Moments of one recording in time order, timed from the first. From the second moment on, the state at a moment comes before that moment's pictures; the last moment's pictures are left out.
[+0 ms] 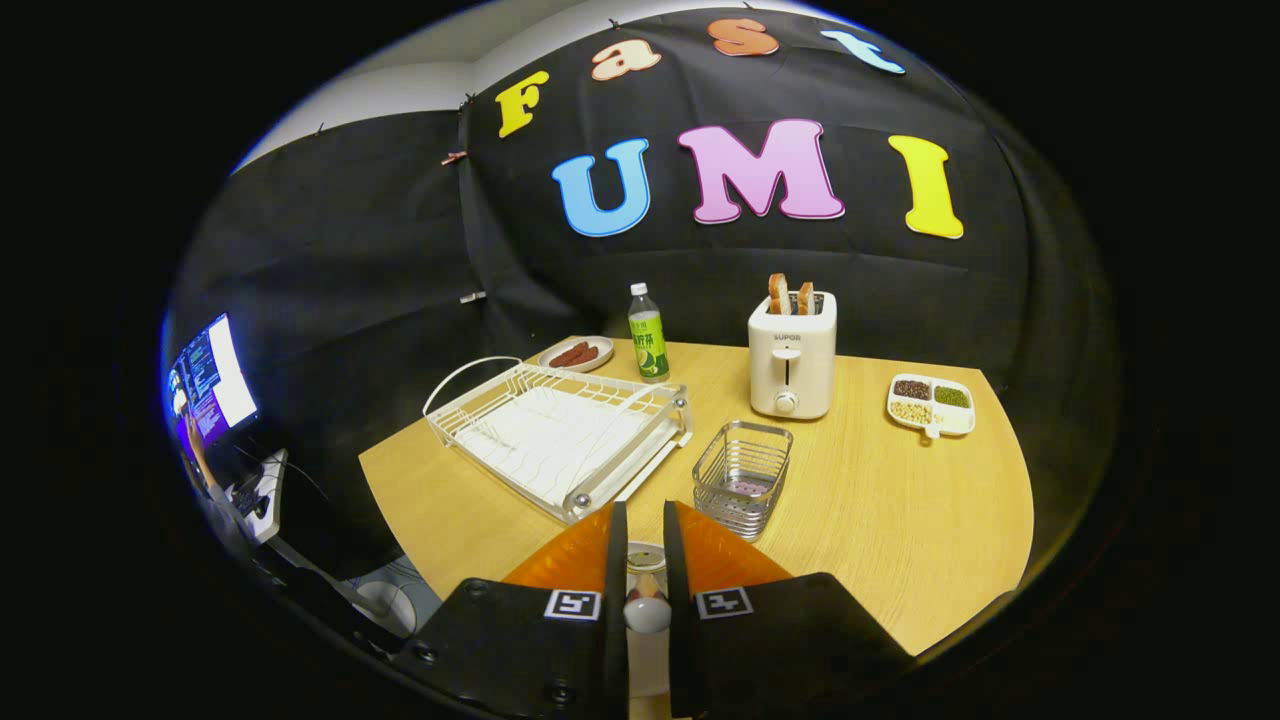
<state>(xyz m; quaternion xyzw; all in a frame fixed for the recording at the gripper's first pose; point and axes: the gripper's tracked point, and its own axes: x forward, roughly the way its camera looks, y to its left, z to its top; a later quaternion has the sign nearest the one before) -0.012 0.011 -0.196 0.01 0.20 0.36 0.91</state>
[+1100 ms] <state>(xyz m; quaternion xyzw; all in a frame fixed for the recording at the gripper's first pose) -0.026 0.030 -0.258 0.00 0.30 0.37 0.88</state>
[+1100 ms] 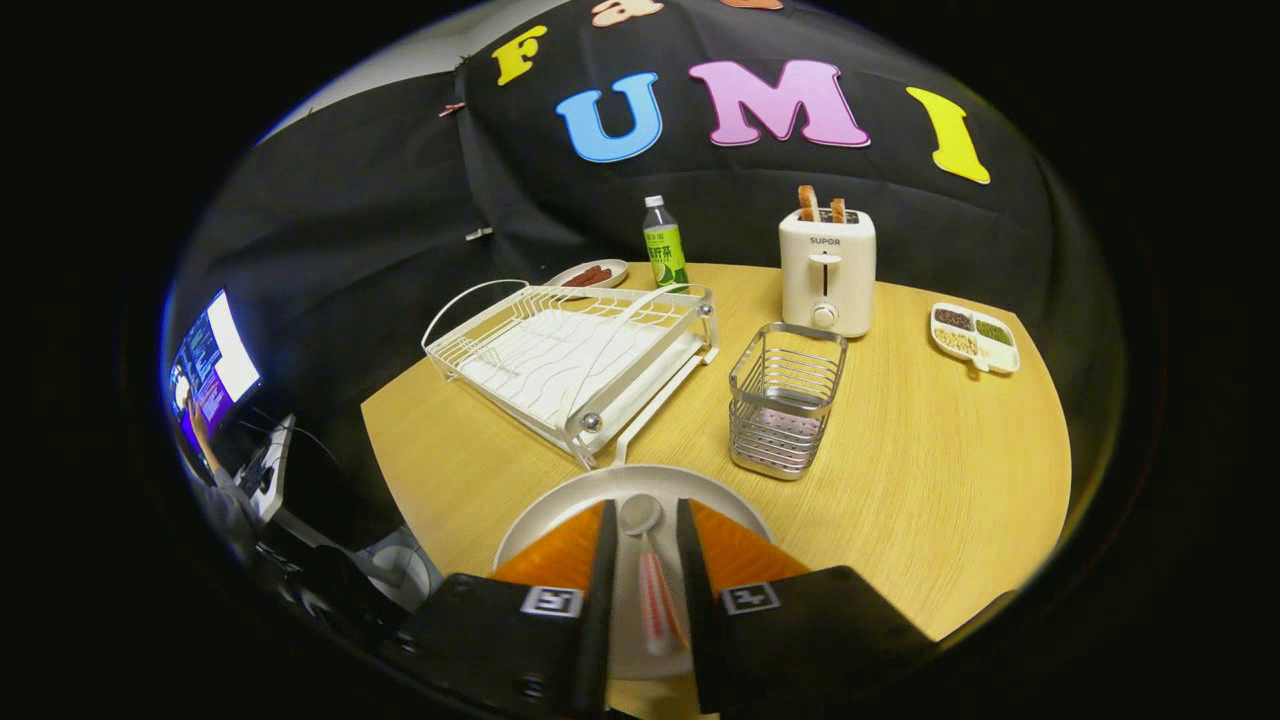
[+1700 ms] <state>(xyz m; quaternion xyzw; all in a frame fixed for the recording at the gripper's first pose) 0.009 -0.005 -0.095 0.04 0.17 0.21 0.96</state>
